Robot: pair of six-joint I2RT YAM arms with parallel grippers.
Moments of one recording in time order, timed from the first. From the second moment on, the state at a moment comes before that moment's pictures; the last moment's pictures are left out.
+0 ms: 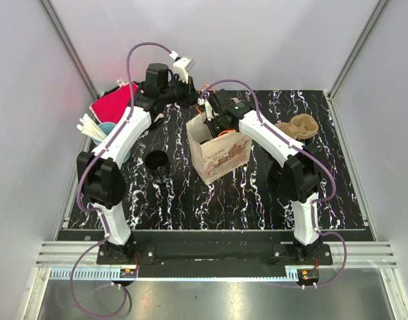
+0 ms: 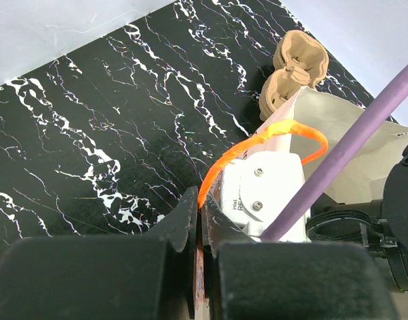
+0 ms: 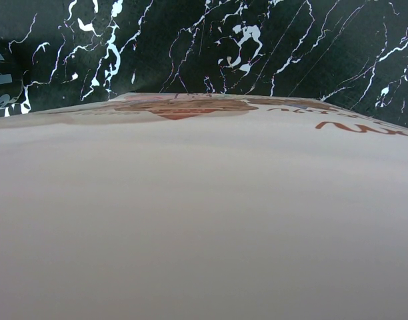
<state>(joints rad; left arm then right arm) -0.34 1.84 1.76 -0.30 0.54 -0.11 0.63 2.05 1.93 -0.91 -0.05 0.04</state>
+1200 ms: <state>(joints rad) -0.34 1.84 1.76 -0.31 0.54 -0.11 0.63 2.01 2.07 -0.98 -0.10 -0.02</state>
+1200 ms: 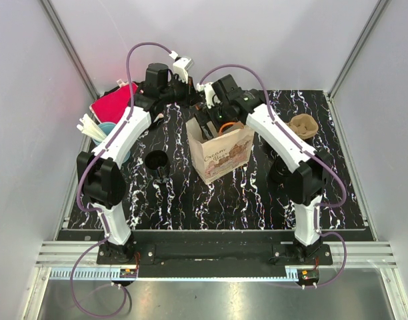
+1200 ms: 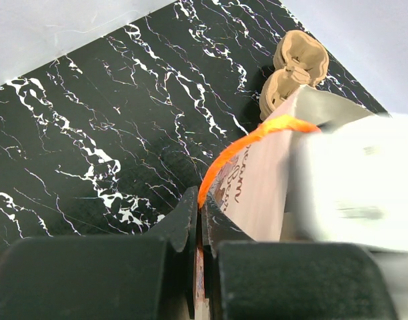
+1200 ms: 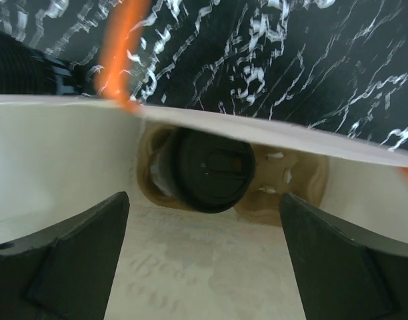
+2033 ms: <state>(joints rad) -0.36 1.93 2.00 -0.42 0.55 -0.08 0.57 1.78 2.20 -0.97 -0.06 -0.13</state>
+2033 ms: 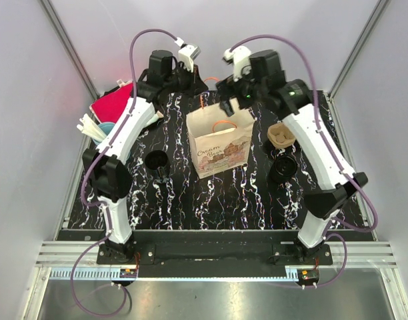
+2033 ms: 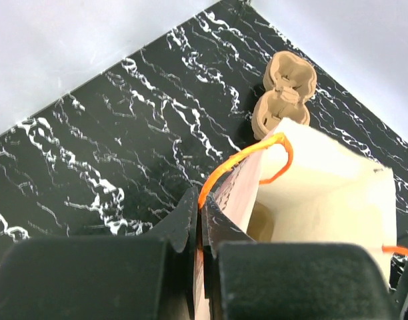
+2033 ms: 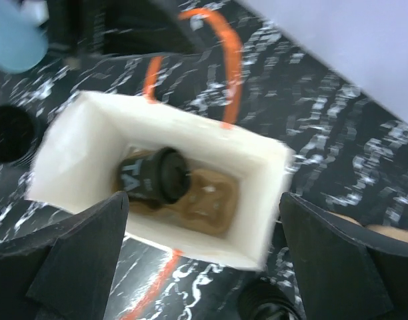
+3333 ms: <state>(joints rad) -0.44 1.96 2.13 -0.55 0.42 0.06 0.23 1.44 1.67 -0.68 0.00 -0.12</state>
